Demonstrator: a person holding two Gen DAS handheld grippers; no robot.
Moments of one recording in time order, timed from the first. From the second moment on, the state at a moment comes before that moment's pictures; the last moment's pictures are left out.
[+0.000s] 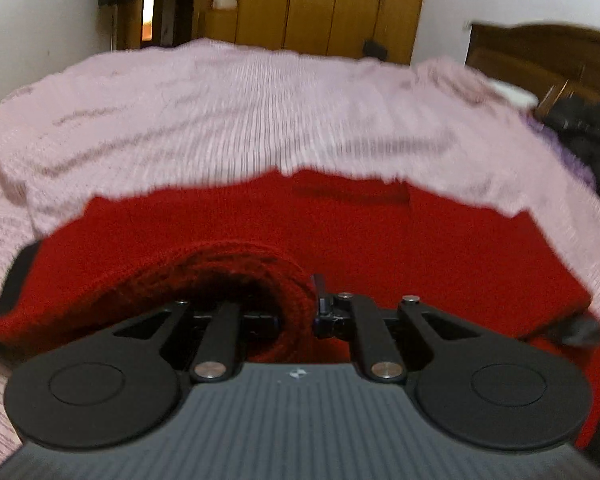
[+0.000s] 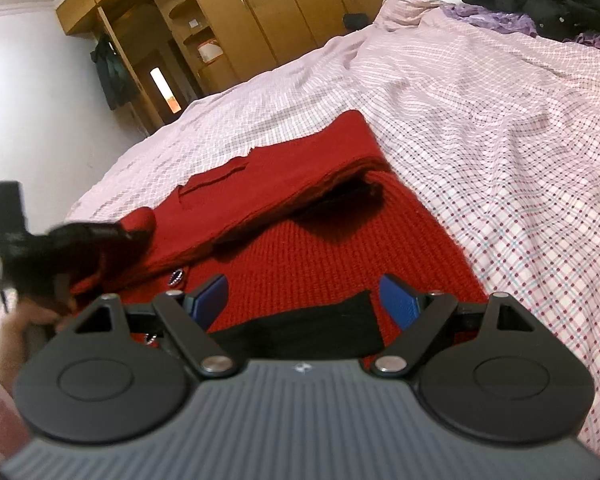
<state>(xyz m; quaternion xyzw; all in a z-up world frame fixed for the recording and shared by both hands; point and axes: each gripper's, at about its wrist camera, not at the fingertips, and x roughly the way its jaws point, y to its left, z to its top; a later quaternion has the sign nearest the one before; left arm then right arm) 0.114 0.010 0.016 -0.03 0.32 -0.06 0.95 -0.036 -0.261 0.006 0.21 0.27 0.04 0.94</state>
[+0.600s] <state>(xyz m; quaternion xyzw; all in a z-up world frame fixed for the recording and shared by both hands) 0.069 0.009 0.042 -0.01 0.35 -0.04 0.94 -0.036 -0.262 0.005 0.22 0.27 0.05 0.94</state>
